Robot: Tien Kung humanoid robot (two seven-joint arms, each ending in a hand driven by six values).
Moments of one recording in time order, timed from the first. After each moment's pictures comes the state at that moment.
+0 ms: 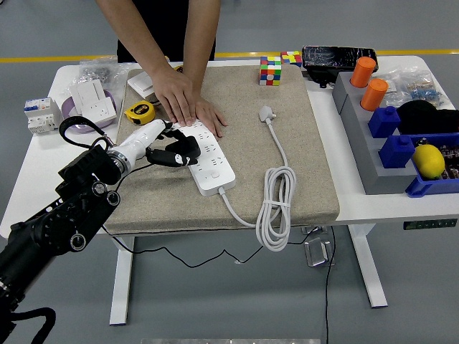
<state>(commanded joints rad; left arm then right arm) -0.59 0.09 -1.07 -0.88 1.90 -0.06 0.06 0.14 -0.32 0.25 0.42 -0.13 -0.36 -0.20</state>
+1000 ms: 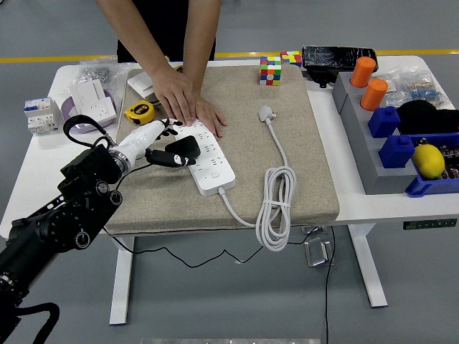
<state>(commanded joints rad) -0.61 0.08 -1.07 -0.81 1.99 -0.02 0.04 0.15 -0.32 0.24 0.42 -0.13 -0.36 -0.20</state>
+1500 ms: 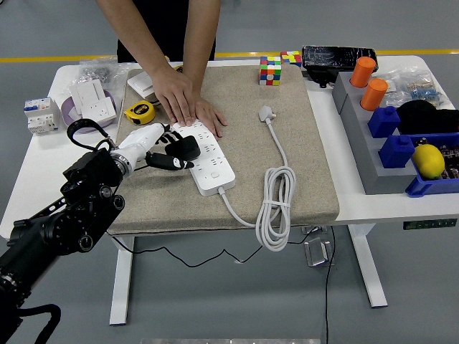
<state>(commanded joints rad) -0.61 0.07 -1.06 -0.79 2.01 0.02 0.04 0.14 -0.32 0.24 0.42 -0.13 -0.36 -0.20</state>
